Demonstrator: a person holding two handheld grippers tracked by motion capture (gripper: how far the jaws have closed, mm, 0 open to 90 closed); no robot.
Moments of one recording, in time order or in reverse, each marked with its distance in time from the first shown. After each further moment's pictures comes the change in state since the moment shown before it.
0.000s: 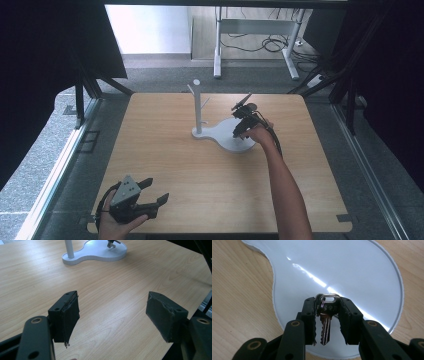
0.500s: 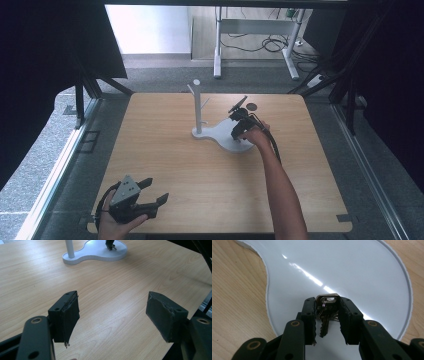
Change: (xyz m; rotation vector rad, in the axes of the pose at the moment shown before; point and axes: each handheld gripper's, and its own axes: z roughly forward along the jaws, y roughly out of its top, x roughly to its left) left arm 0.001 0.000 0.000 0.000 0.001 -0.005; right arm 0.005 0.002 0.017 0.009 -0.032 -0.013
